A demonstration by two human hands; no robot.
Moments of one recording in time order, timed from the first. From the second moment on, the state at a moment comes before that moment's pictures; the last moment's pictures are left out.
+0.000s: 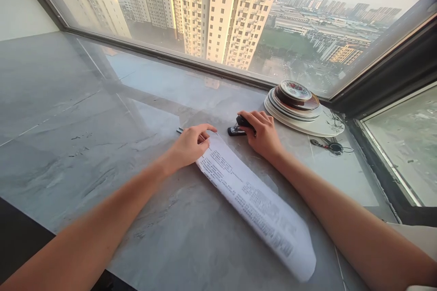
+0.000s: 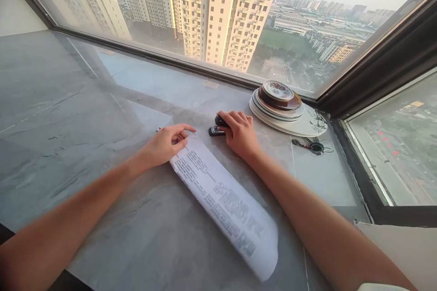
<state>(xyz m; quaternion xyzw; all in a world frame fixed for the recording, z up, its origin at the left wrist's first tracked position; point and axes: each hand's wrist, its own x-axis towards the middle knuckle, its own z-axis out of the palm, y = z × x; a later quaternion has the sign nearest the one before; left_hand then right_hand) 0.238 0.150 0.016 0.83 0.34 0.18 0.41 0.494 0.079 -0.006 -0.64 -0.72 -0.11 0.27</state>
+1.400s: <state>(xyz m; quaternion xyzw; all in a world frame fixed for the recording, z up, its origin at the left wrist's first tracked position) 0.231 0.124 0.043 0.99 -0.02 -0.03 0.15 0.495 0.083 -0.007 -0.65 -0.70 -0.09 0.27</state>
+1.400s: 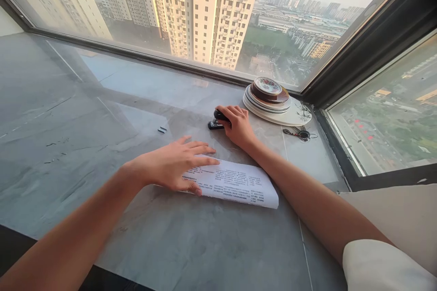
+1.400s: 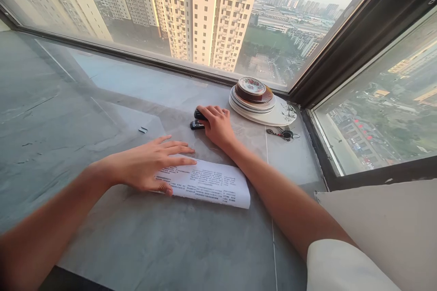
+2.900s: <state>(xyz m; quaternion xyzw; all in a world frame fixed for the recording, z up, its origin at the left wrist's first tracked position) 0.235 0.141 0.018 0.95 0.22 0.13 0.17 0.494 0.080 0.003 -0.61 -0.69 -0.01 0.38</state>
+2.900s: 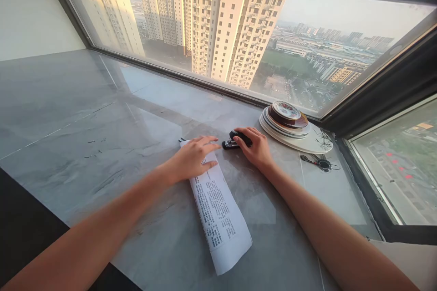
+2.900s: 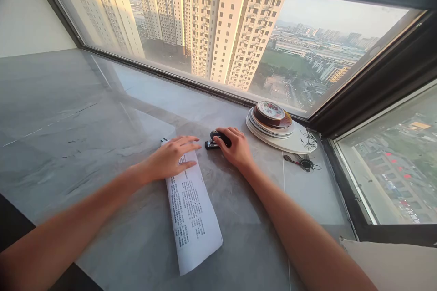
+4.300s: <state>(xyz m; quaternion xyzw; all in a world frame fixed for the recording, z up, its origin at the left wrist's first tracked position) 0.189 0.105 0.015 0.95 0.15 0.16 0.22 0.505 0.083 0.000 -0.62 -0.63 0.14 0.44</state>
